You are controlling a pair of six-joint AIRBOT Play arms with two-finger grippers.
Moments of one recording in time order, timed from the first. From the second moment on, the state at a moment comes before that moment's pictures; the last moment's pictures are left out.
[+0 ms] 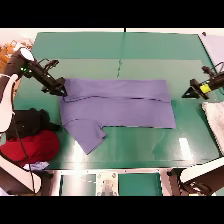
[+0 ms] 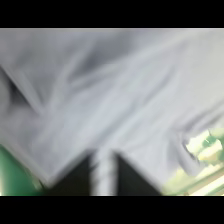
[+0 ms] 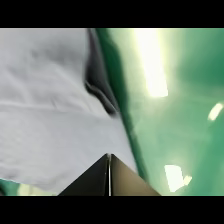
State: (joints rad) left arm 0.07 -1.82 1.70 1.09 -1.64 -1.41; right arm -0.51 -1.80 1.66 -1.14 1.62 1.45
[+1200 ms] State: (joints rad) left arm -0.15 -0.91 0.37 0.93 -0.89 -1.69; right arm -0.48 -1.01 0.38 -0.81 0.88 1.56
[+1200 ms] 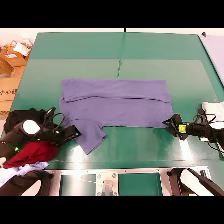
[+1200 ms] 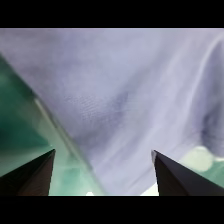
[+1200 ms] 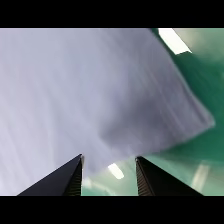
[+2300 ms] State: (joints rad) left arm -0.18 -0.92 0.61 0.90 -1.17 -1.56; right arm -0.55 -1.05 0.53 -0.95 1.08 1.47
